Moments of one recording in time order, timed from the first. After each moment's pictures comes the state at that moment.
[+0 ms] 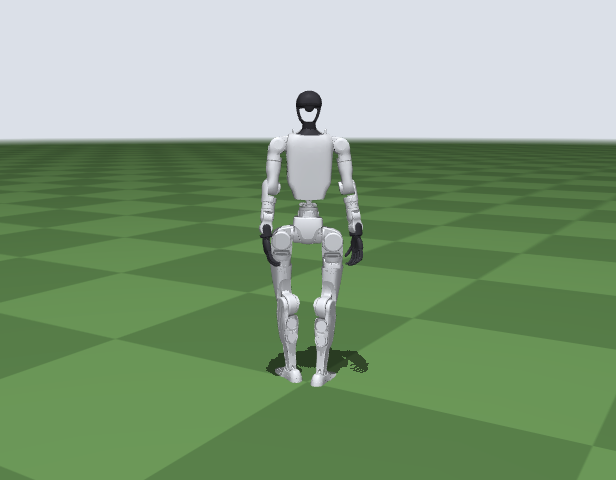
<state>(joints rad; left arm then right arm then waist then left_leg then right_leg) 0.19 0.13 0.30 1.60 0.23 -0.03 -0.23 0.11 -0.17 -0.05 1.61 -0.55 -0.01 0.13 0.08 -0.04 -0.03 0.01 0.00 0.50 0.05 -0.06 0.00 0.10 -0.04 -0.46 0.01 -0.11 0.00</state>
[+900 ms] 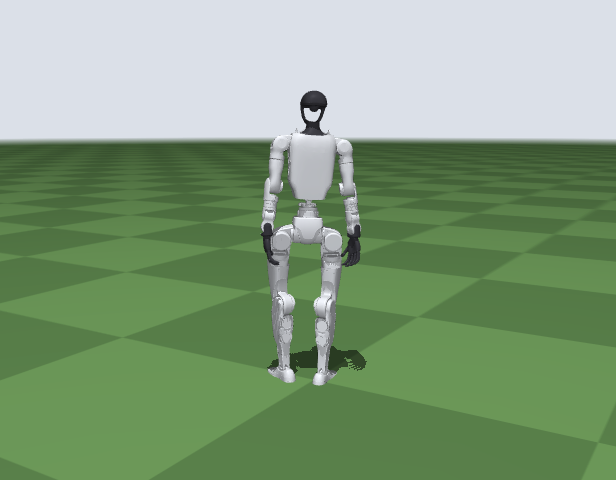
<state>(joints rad) 0.13 0.10 0.19 1.57 0.26 -0.03 -0.19 0.07 -0.18 -0.06 1.55 -0.56 0.01 0.17 0.06 0.01 -0.03 -0.06 0.04 0.43 0.10 -0.03 -0.02 0.07 -0.07 -0.51 0.00 -0.09 0.00</state>
